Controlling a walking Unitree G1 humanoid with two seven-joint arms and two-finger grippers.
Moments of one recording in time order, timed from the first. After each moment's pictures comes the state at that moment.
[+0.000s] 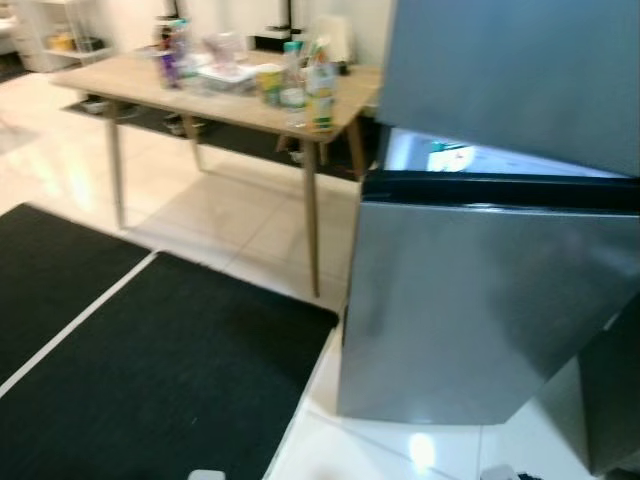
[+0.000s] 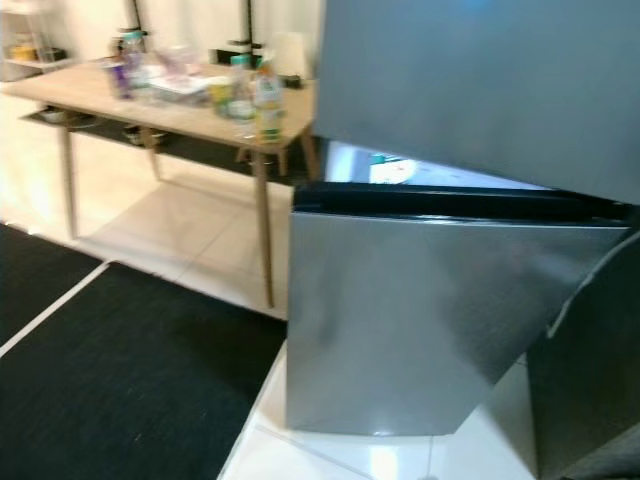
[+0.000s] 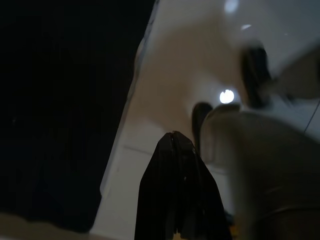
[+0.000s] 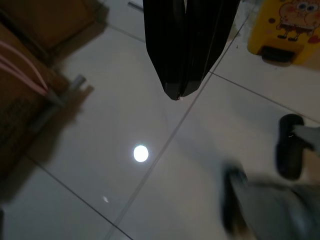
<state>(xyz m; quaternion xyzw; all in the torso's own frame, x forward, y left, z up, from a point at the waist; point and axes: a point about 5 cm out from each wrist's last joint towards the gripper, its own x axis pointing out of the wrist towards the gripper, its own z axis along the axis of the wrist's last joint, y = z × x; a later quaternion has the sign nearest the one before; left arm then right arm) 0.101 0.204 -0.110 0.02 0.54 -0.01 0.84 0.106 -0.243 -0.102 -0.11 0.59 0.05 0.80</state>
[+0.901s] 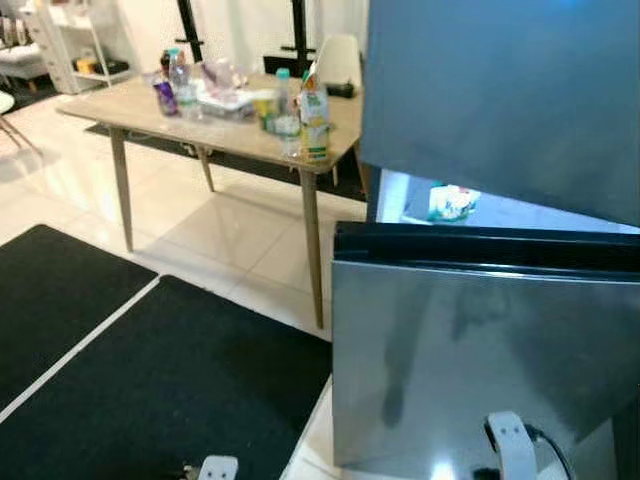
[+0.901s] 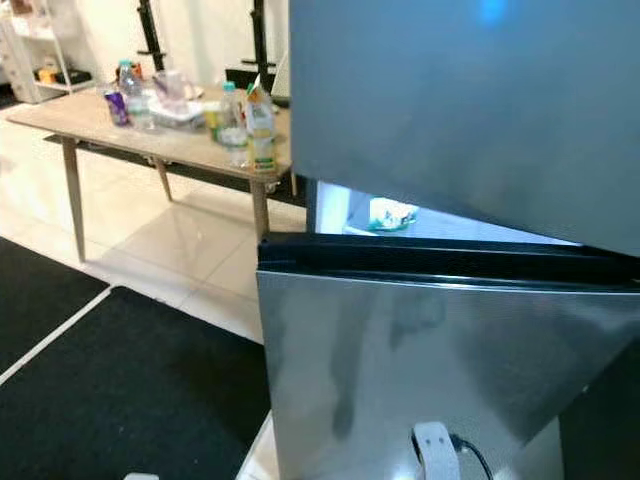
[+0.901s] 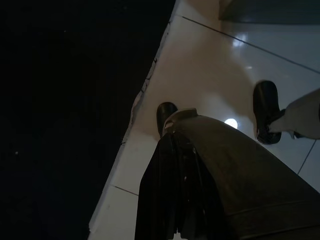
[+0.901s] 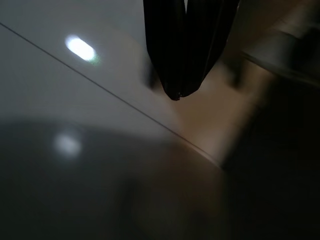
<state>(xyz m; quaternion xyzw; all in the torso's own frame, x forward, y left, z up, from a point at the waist) 0.109 0.199 -0.108 0.02 0.52 -0.02 0.85 0.216 -0.196 -0.052 0.11 0.36 0.17 0.91</state>
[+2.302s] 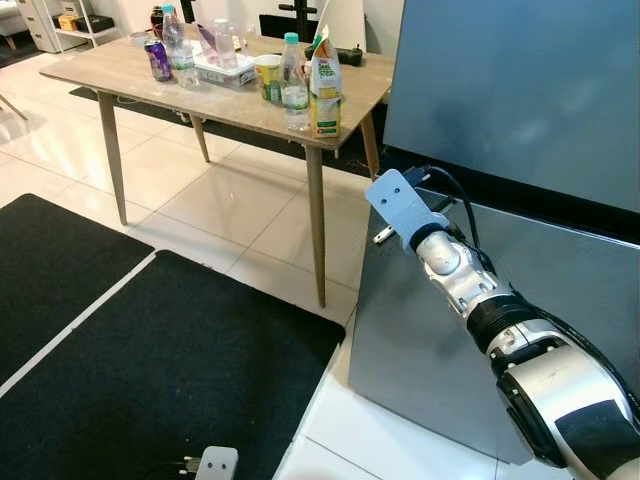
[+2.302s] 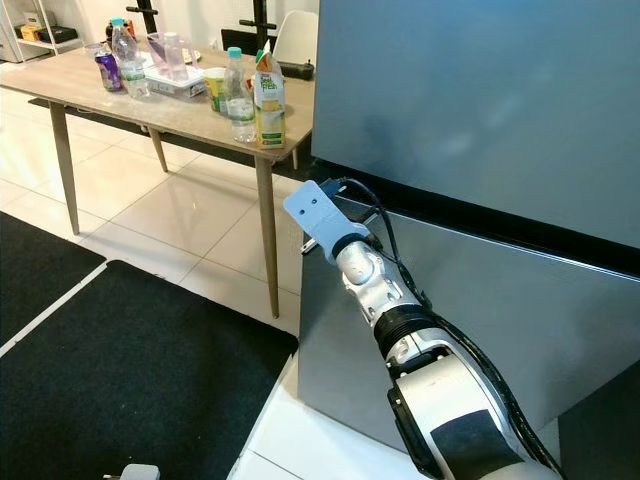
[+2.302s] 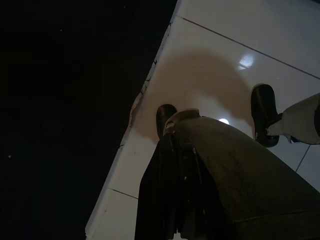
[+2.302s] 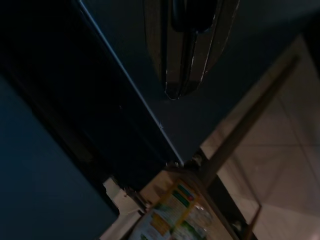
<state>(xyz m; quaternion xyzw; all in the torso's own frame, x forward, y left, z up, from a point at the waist) 0.116 0.200 -0.104 0.02 0.49 -0.02 0.87 0.402 -0.102 0.174 -0.35 -0.06 0.11 0.93</state>
